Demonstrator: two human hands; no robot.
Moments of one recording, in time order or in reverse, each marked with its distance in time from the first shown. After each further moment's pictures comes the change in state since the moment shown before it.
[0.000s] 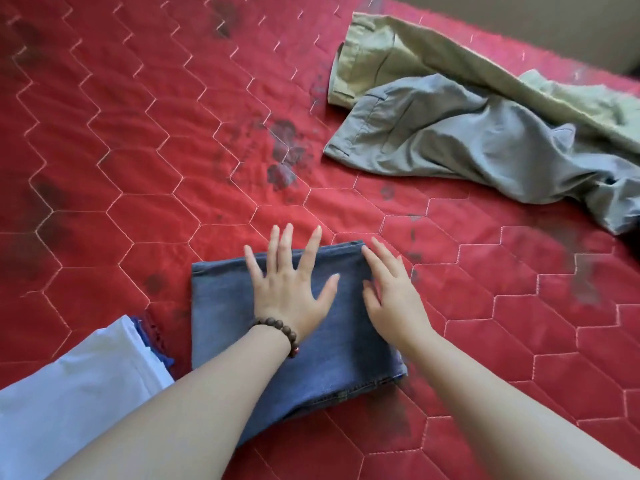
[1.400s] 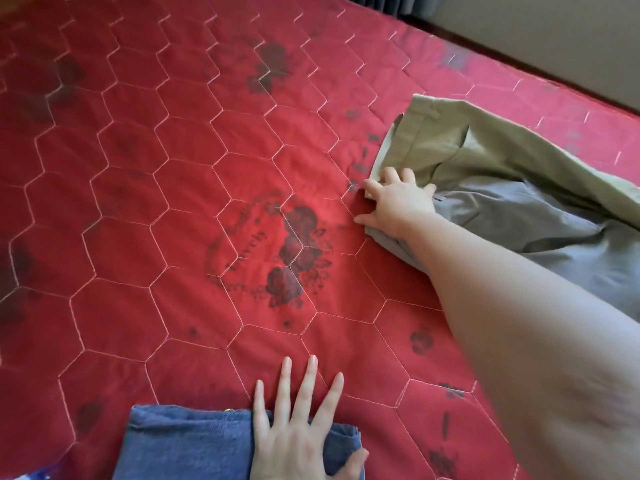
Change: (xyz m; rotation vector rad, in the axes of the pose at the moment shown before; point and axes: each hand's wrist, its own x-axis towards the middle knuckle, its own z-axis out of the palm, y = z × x) left_hand 0.067 0.035 0.063 0.030 -0.116 -0.125; right_hand 0.412 0.000 -0.034 -0.749 -0.297 -0.181
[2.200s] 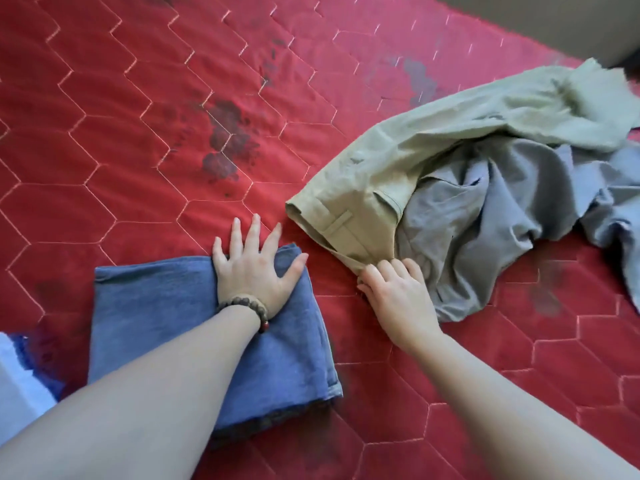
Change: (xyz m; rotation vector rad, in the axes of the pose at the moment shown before) left_hand -0.017 0.006 -0.006 0.005 0.052 -0.020; right_hand -0.379 -0.015 0.153 -0.004 0.511 0.011
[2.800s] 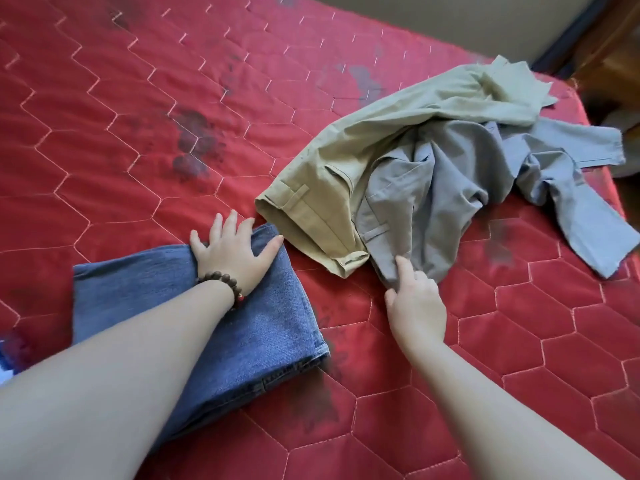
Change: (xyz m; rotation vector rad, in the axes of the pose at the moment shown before) left_hand -0.005 -0.004 -0.011 -0.061 -0.072 0.049; right_hand -0.068 -0.020 -0.037 0.111 -0.250 0.840
